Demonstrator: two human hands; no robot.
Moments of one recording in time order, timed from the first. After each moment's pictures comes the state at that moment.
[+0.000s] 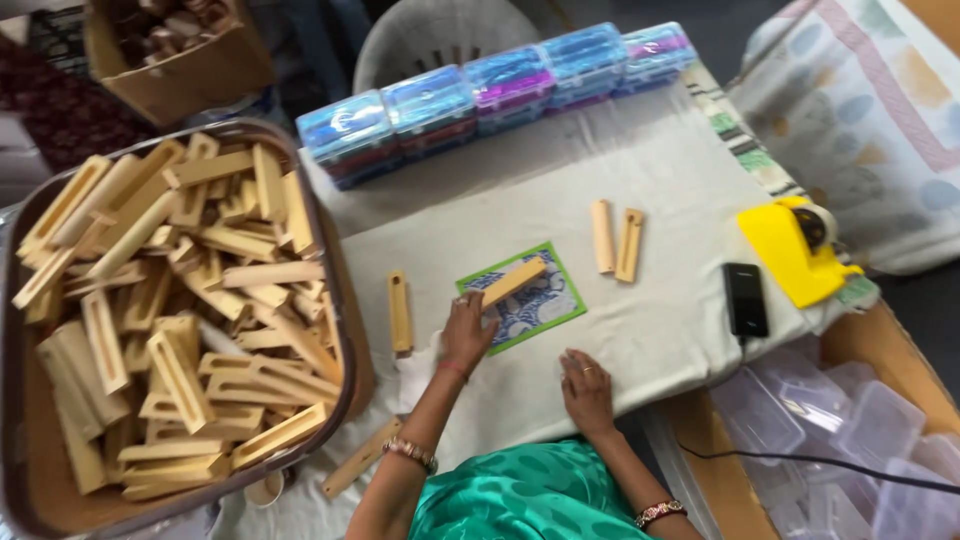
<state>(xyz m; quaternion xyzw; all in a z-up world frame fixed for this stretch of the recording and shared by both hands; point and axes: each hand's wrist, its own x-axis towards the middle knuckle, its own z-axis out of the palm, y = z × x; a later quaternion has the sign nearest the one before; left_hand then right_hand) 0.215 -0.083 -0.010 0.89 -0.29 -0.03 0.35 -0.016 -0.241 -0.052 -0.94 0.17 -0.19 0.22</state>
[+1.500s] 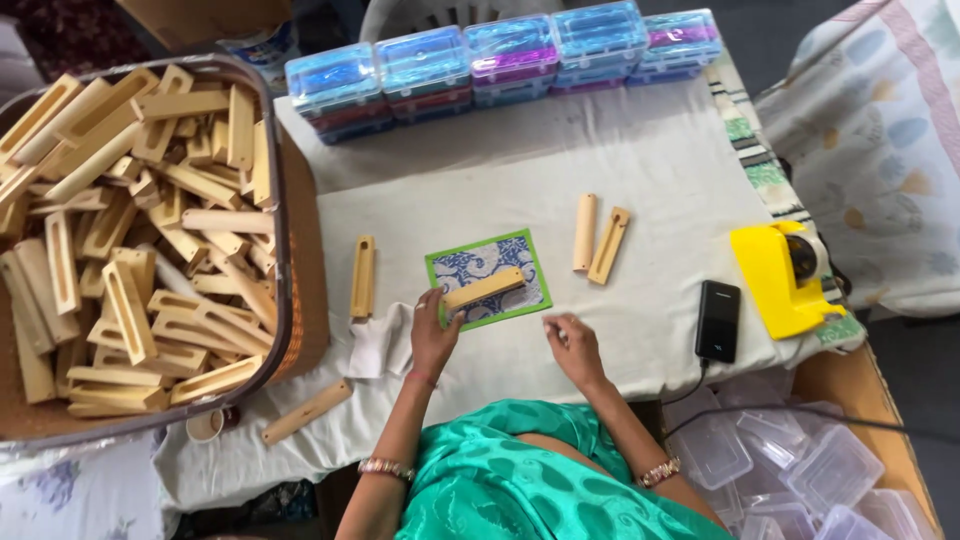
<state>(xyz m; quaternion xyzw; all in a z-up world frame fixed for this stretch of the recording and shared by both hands) 0.153 -0.101 -0.016 0.91 -0.18 0.03 0.38 0.032 -0.351 0.002 -0.87 0.14 -0.09 0.47</state>
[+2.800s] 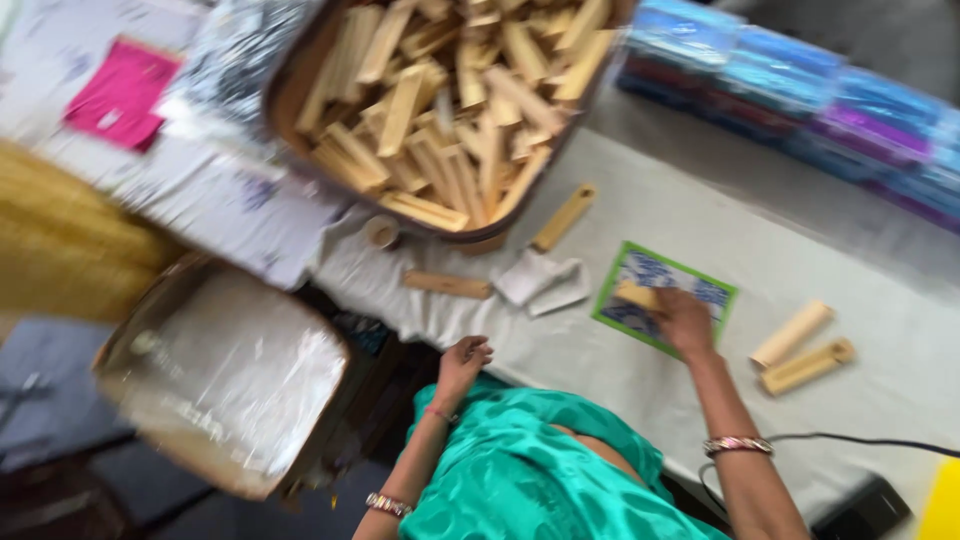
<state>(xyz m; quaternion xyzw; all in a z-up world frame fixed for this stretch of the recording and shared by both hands) -0.045 0.064 -0.130 0.65 0.27 -0.01 0.71 0.203 -0.337 -0.090 -0.96 -0.23 0.02 0.14</state>
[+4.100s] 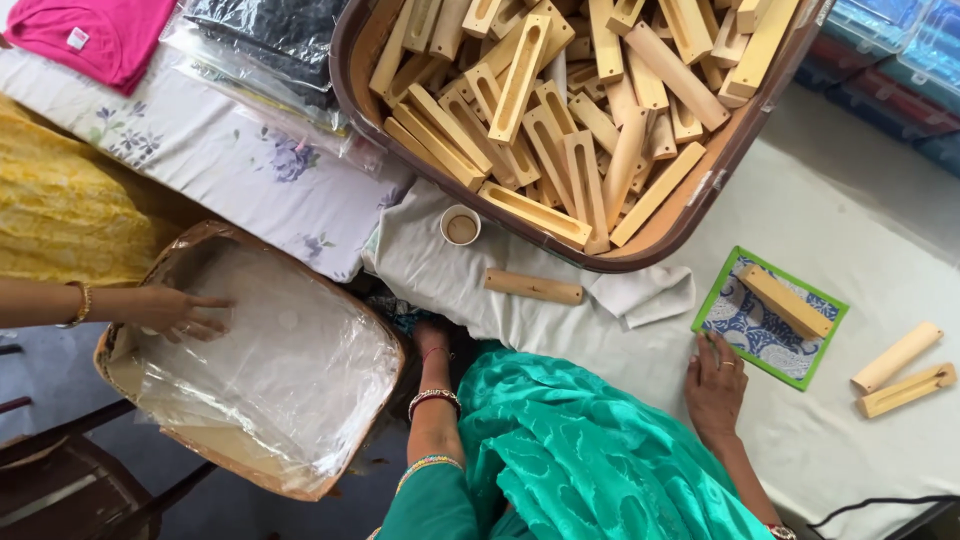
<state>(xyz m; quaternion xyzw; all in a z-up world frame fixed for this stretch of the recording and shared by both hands) -0.066 0.281 -0.318 0.75 0.54 -0.02 0.38 0.062 -0.194 -0.033 -0.99 -0.12 -0.02 0.09</state>
